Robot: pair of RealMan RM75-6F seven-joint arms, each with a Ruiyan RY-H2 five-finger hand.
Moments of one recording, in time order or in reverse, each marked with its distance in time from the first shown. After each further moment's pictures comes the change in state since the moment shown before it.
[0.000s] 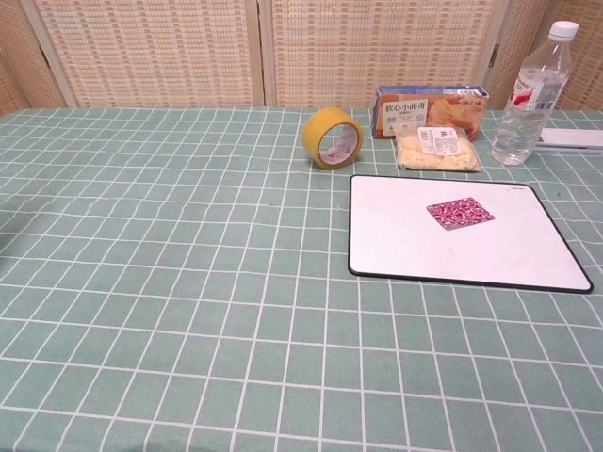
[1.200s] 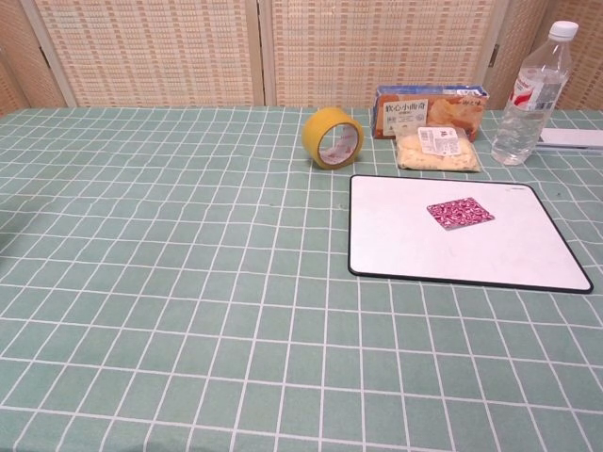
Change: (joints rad) left arm -0.001 0.001 0.000 0.002 -0.002 -0.007 -0.010; right arm 0.025 -0.093 0.020 0.150 -0.015 -0.055 -0.004
